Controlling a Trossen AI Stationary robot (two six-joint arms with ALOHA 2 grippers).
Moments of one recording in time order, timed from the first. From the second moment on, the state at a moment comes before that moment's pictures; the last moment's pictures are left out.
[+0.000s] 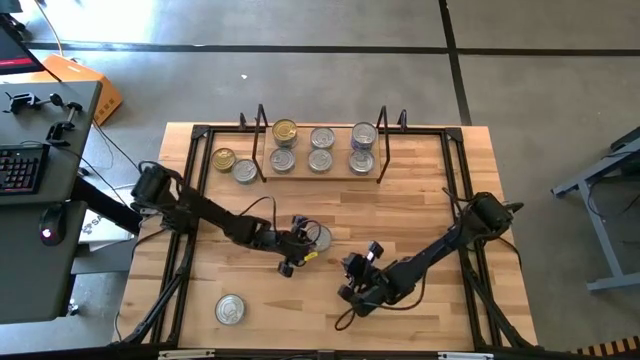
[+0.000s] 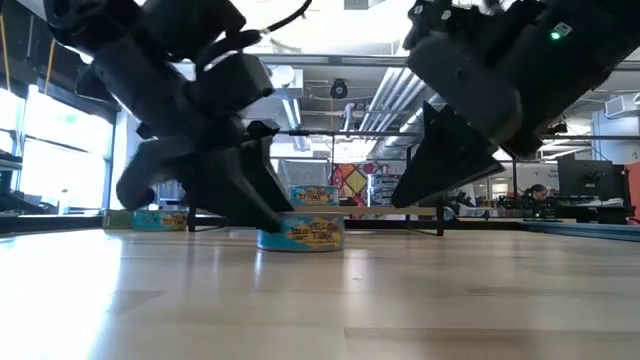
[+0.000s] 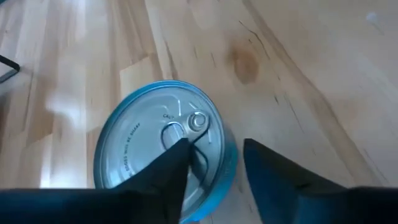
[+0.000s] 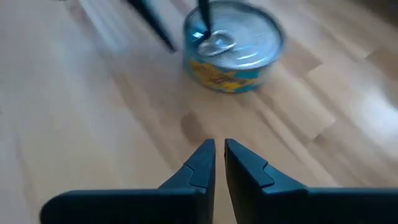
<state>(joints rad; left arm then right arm) -0.29 1.77 0.74 0.26 -0.26 0.27 0.59 1.97 1.17 -0.37 0.78 0.99</state>
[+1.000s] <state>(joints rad) -0.20 1.62 0.75 0.22 -0.05 0.14 0.53 2.00 1.19 -0.06 0.85 -0.15</state>
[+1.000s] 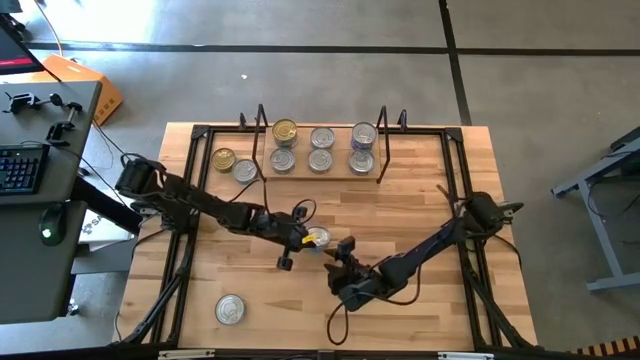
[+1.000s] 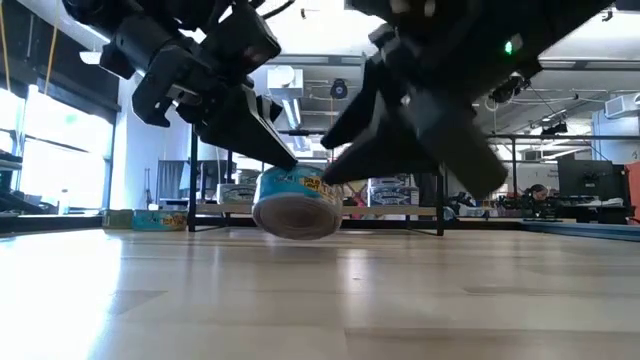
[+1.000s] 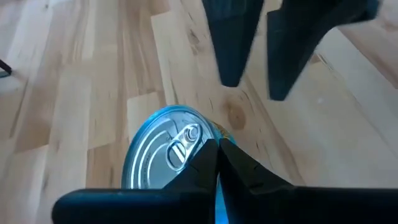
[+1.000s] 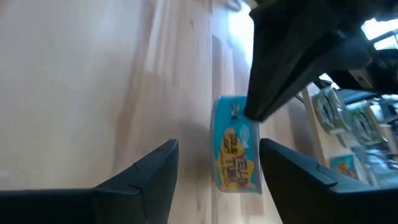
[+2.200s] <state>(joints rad) -0.24 1.36 0.74 -0.38 -0.46 -0.14 0.38 1.86 1.19 -0.18 0.97 -0.02</state>
